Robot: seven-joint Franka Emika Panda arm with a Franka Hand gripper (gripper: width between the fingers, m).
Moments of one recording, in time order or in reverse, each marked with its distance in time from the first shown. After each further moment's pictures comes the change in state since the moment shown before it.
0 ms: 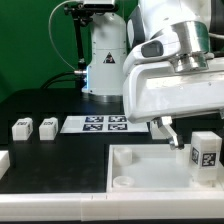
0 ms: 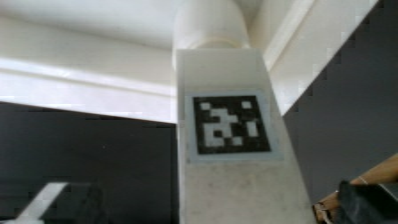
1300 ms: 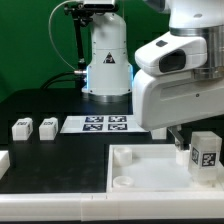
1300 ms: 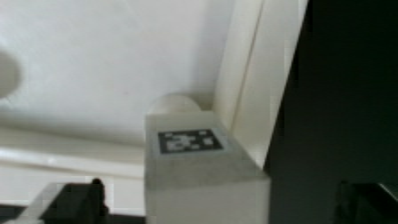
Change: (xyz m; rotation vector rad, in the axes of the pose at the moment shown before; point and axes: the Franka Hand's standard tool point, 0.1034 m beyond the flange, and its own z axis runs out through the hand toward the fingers) arm 0.006 -0.007 0.002 0.104 -0.608 0.092
